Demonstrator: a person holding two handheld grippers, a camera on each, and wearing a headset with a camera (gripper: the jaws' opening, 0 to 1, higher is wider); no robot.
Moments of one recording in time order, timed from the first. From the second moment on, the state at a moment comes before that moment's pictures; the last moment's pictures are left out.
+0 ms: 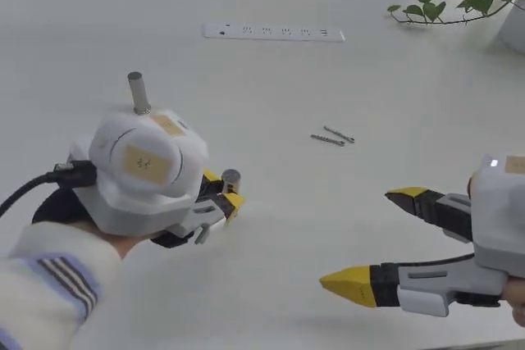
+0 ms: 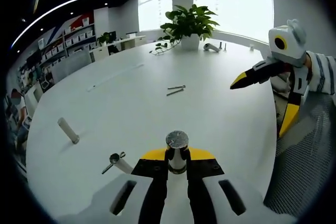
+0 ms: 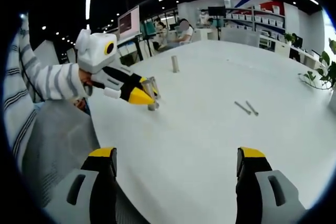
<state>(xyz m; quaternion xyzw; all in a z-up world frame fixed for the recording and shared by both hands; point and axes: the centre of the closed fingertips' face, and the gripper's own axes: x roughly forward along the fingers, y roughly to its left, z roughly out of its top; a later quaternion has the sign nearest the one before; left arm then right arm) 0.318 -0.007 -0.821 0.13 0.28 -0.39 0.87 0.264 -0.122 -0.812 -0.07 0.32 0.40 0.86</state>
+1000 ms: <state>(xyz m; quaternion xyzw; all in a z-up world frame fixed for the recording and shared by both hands) 0.306 -0.007 -0.843 0.13 0.31 -0.33 0.88 0.269 -0.117 -0.812 -0.06 0.31 0.42 0.85</state>
